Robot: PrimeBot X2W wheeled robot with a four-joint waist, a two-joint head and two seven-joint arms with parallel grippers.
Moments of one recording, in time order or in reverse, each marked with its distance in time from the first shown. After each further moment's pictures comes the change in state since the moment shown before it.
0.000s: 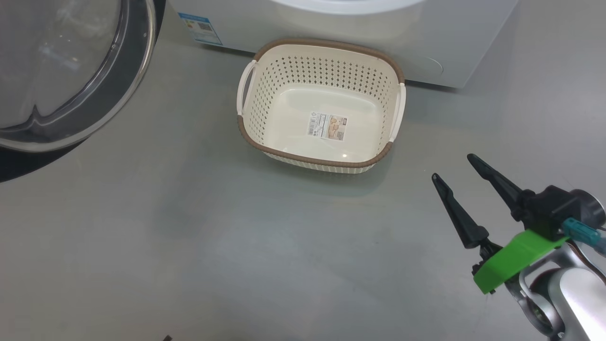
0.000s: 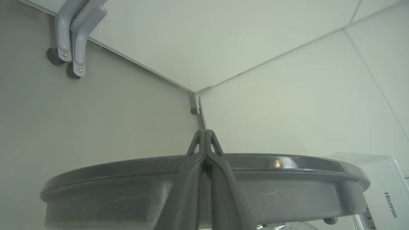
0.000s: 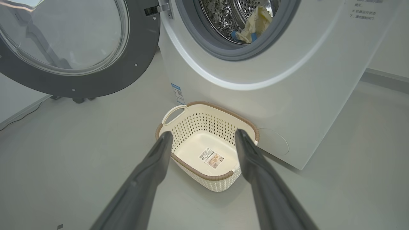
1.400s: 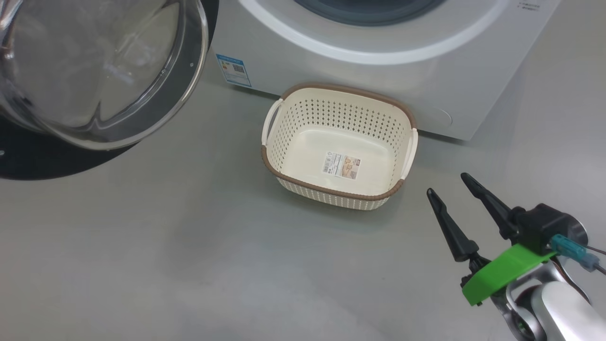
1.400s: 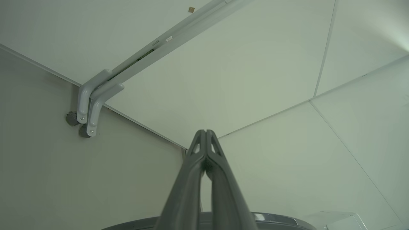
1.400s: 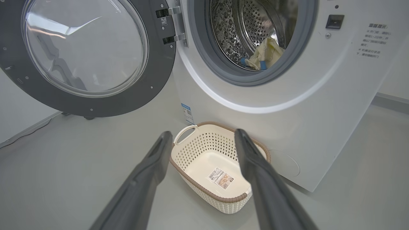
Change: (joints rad) left arm 0.101 -0.041 0.054 -0.119 0.076 0.025 -0.212; right arm 0.029 0.076 0.000 0.111 0.009 0.000 -0.084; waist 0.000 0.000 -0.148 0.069
